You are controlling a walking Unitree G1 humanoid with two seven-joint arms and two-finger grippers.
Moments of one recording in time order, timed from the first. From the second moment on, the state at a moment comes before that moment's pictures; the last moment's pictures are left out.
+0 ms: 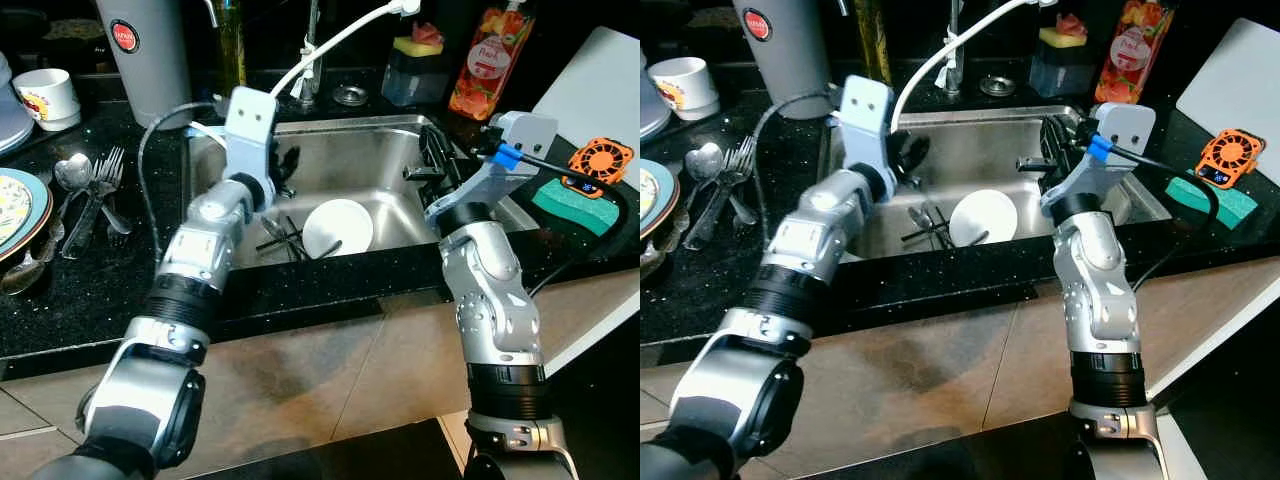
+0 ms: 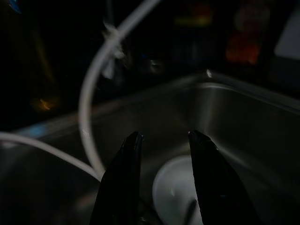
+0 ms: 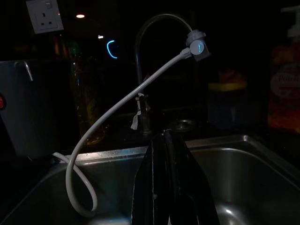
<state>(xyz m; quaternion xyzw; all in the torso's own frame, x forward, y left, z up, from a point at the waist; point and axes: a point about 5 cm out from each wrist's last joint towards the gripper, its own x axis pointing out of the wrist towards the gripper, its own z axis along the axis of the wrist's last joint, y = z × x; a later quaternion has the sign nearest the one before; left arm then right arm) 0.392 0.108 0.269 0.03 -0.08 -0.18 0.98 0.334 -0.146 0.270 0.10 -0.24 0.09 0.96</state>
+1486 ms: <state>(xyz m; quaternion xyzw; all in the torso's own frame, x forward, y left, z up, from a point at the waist) 0.358 0.281 0.227 -0.05 0.14 0.13 0.98 0.335 -0.146 0.267 0.10 -0.24 0.09 0.96</state>
